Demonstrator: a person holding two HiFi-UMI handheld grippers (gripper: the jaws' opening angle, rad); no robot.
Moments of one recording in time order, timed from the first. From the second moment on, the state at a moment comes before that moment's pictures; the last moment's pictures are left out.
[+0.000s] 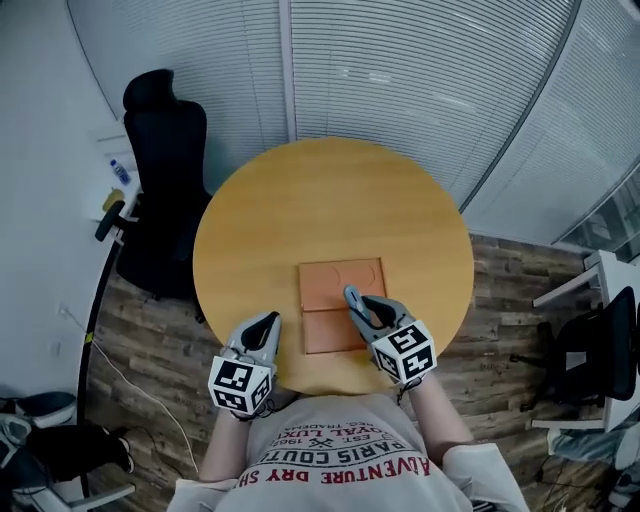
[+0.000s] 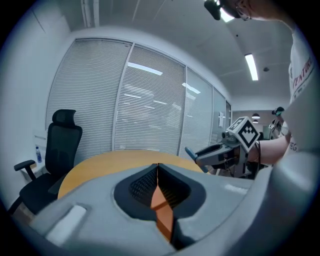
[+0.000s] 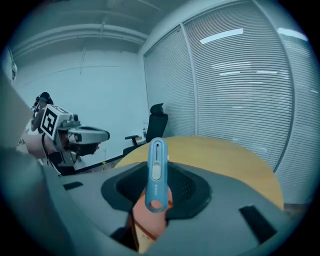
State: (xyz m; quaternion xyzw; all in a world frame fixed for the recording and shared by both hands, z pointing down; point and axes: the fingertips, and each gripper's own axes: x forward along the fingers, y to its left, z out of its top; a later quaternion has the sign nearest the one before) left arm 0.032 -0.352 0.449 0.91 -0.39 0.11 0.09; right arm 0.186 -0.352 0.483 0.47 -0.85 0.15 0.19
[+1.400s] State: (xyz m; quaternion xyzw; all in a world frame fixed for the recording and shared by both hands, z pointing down) left arm 0.109 -0.357 0.409 0.93 -0.36 0.08 0.04; right arm 0.269 -0.338 0.423 0.60 -0.79 0.07 0.09
